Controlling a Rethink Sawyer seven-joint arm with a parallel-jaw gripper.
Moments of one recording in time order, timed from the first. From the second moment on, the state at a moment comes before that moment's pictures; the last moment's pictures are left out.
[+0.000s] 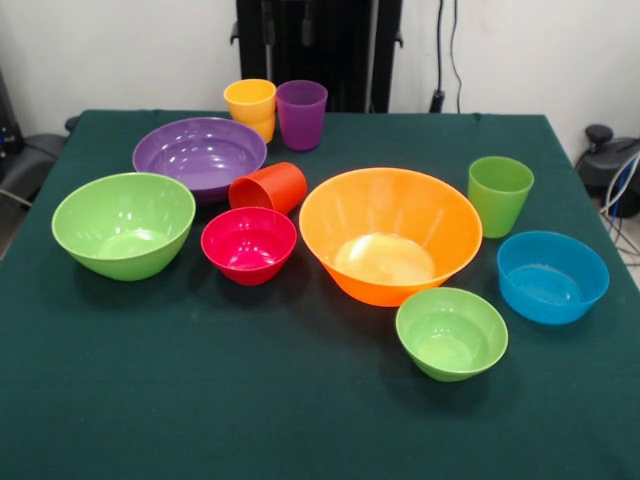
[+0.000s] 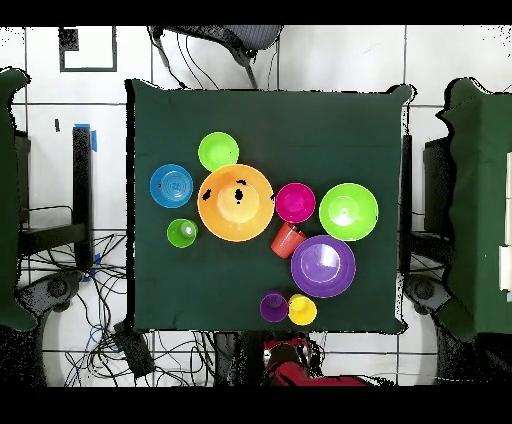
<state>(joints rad) -0.57 -0.79 -0.11 2.40 -0.80 -0.21 1.78</state>
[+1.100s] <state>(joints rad) -0.38 -0.64 -0.25 2.29 -0.80 -0.24 1.78</state>
